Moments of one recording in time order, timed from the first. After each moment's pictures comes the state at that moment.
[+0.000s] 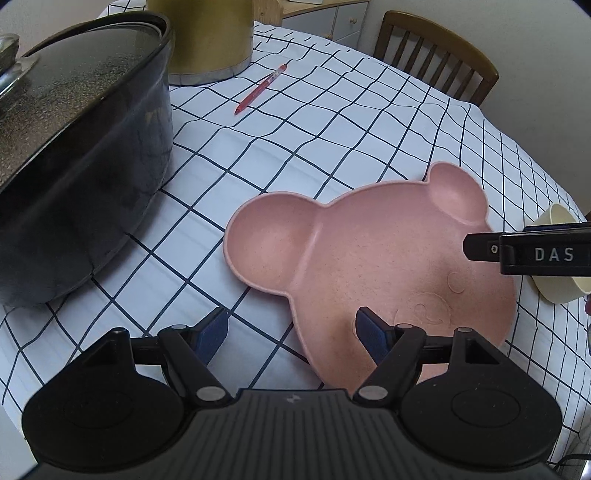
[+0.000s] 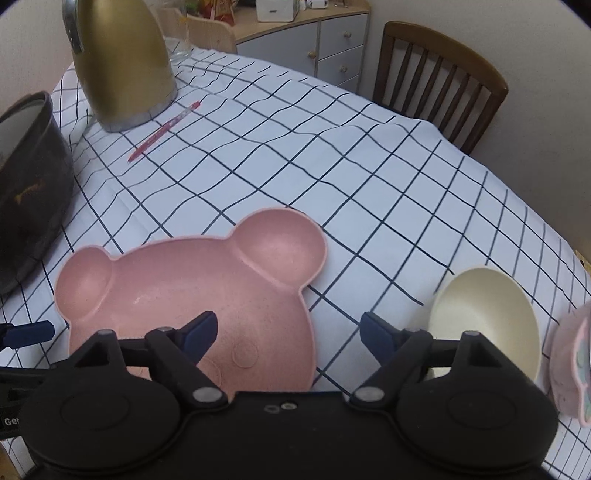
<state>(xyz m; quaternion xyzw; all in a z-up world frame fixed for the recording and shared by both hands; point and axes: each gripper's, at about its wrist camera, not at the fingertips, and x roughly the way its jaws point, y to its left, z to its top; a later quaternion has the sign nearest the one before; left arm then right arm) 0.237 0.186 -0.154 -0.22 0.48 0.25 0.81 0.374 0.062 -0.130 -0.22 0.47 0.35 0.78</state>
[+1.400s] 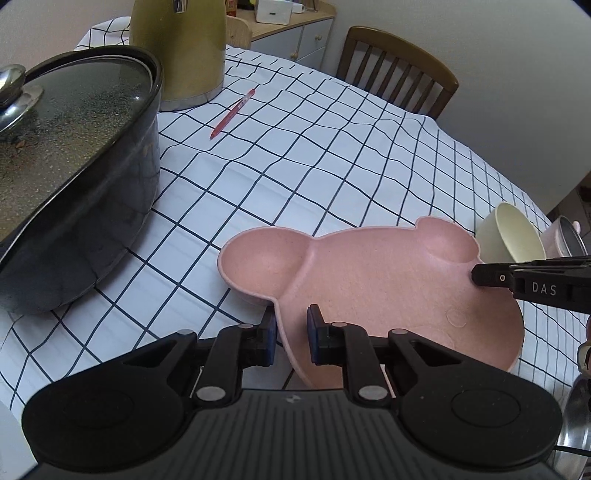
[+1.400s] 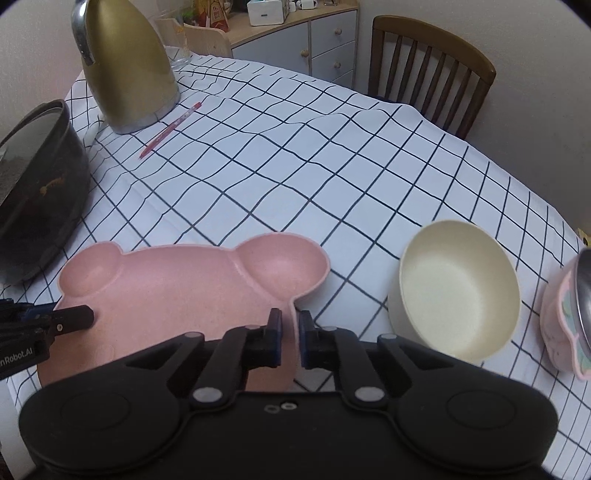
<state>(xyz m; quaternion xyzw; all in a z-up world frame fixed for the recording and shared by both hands) 0.211 0.174 -0.115 -0.21 0.46 0.20 0.84 0.353 0.015 -0.110 -0.19 0.48 0.35 0.78</state>
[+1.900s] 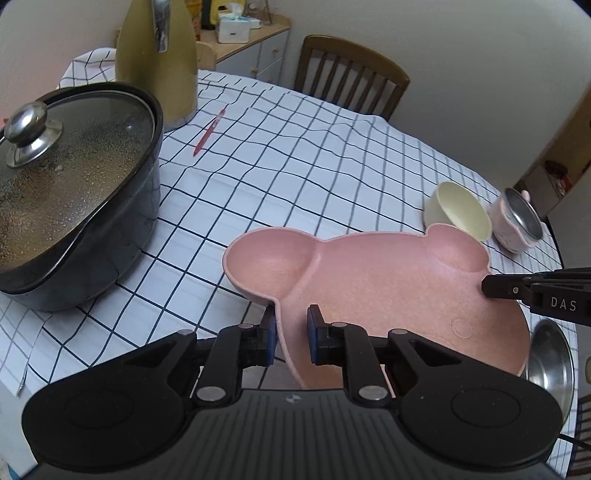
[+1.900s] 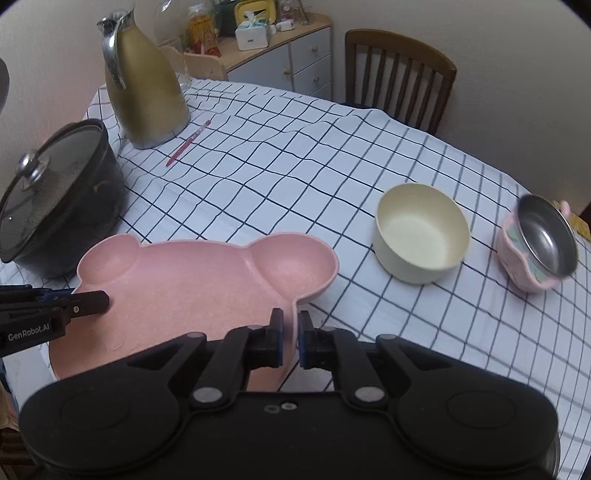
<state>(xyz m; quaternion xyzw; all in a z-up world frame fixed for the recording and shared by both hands) 0.158 0.155 -0.066 -0.18 0.45 0.14 0.86 0.276 -0.037 -0.055 -0.14 0.47 0.32 0.81</state>
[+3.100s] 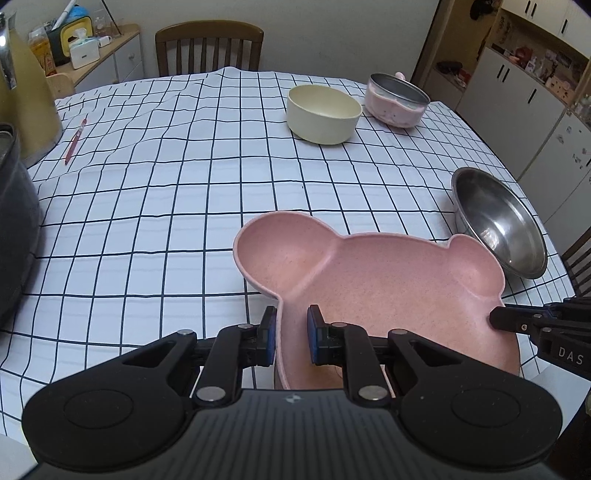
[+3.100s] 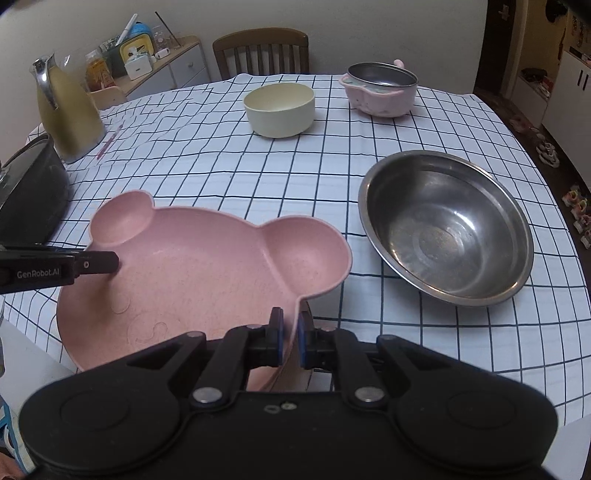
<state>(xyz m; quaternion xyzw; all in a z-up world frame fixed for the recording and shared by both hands) 0.127 0.065 -0.107 -0.05 0.48 -0.04 0.88 0.117 -0.169 -0.109 -0.02 0.46 0.15 0.87</state>
